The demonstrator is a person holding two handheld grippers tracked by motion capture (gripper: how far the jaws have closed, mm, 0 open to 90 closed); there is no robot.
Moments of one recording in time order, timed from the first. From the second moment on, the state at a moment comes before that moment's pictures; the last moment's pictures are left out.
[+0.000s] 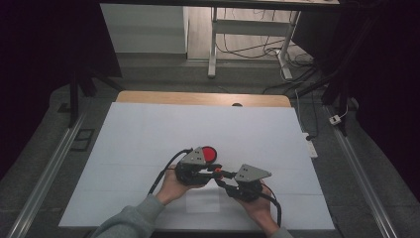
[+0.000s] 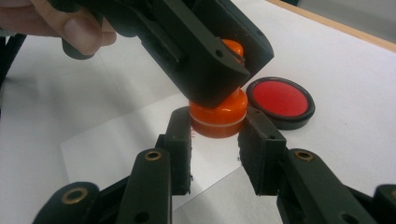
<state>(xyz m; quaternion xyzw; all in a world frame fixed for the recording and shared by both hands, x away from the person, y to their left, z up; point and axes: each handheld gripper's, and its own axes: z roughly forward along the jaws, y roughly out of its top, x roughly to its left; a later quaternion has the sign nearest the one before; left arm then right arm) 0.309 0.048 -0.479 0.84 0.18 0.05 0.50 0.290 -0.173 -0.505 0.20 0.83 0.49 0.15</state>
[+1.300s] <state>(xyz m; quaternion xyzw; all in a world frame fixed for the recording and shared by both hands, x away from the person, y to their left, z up) 0.311 0.062 -0.471 0.83 0.19 0.05 0.52 0.295 -0.210 -0.507 0.24 0.83 0.48 0.17</state>
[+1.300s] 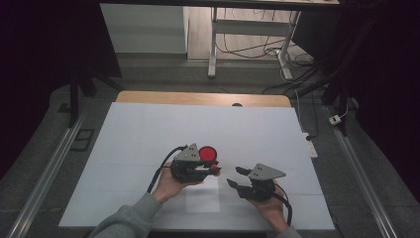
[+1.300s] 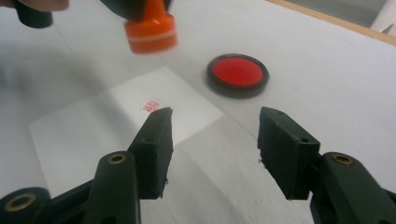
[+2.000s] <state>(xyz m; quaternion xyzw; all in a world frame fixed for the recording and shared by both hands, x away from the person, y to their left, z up) 0.315 0.088 -0.458 0.82 0.22 0.07 0.52 0.288 -0.255 -0.508 0.28 0.82 0.47 0.19</state>
